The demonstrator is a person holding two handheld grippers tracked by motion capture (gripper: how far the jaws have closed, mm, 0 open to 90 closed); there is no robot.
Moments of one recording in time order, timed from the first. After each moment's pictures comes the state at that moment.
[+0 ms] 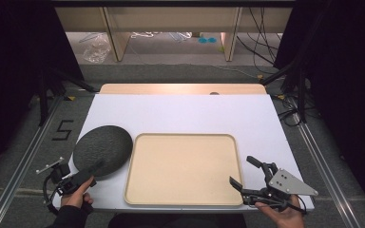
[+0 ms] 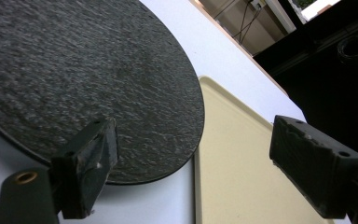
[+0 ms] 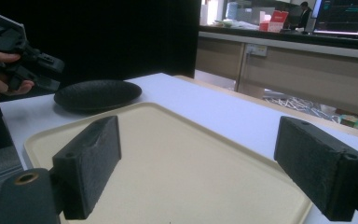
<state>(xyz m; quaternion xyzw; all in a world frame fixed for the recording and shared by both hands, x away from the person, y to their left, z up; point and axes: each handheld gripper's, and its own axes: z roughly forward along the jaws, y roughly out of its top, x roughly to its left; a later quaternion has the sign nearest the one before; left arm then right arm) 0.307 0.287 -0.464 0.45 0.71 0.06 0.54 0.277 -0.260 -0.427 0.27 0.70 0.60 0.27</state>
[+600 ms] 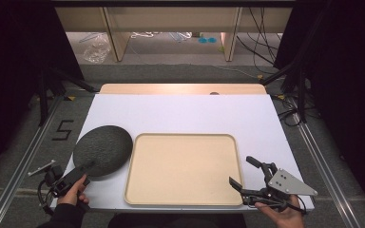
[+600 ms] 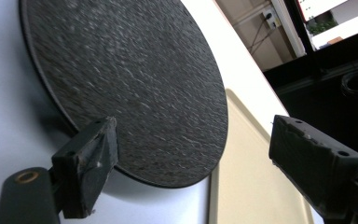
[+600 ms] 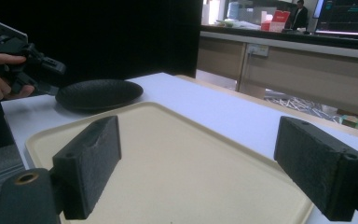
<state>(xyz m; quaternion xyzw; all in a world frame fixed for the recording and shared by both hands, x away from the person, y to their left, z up) 0.308 0.310 -0.479 0.38 0.75 0.02 0.54 0.275 -0.259 -0.427 0.28 0.71 0.60 0.25</state>
